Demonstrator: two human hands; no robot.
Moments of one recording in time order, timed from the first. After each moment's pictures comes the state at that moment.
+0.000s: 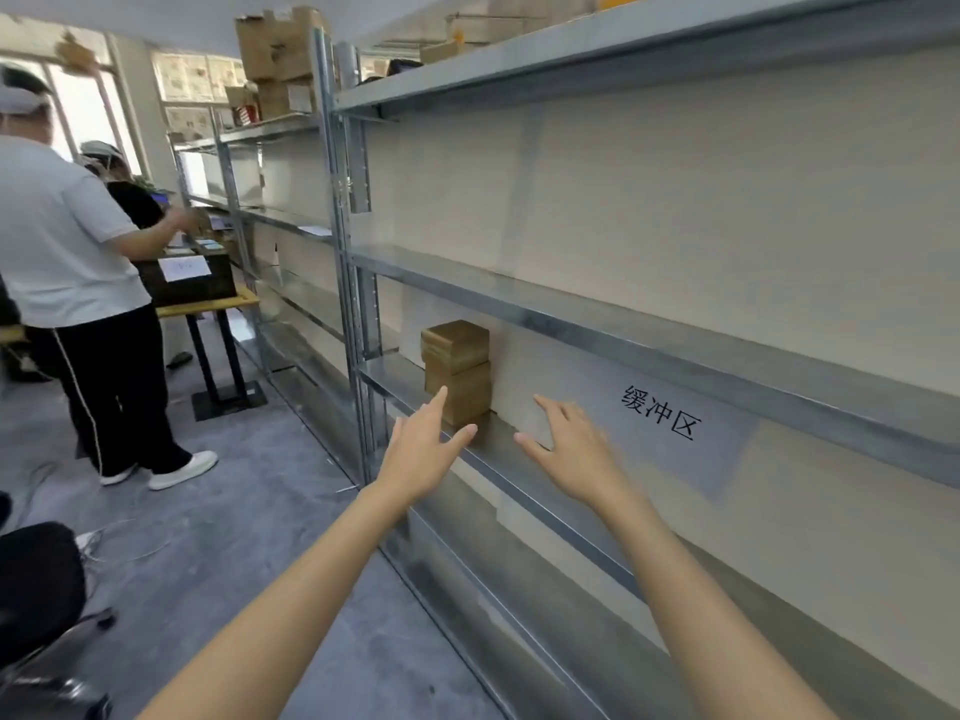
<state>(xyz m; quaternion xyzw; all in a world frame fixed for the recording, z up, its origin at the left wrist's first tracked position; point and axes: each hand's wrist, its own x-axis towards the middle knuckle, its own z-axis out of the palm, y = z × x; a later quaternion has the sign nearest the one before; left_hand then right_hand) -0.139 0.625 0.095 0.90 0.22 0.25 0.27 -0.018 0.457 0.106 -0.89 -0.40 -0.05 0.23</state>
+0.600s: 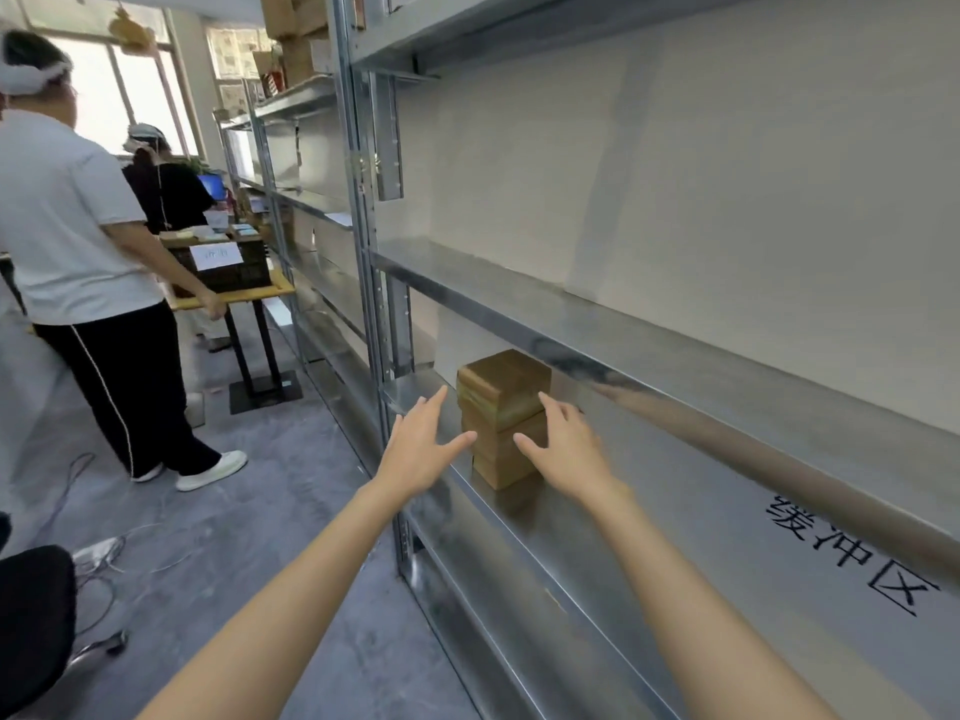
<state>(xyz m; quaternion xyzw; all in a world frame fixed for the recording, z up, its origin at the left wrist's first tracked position) 0.043 0.869 0.066 0.89 0.26 0.25 0.29 0.181 0.712 0.083 -0.88 -0.40 0.00 0.25</state>
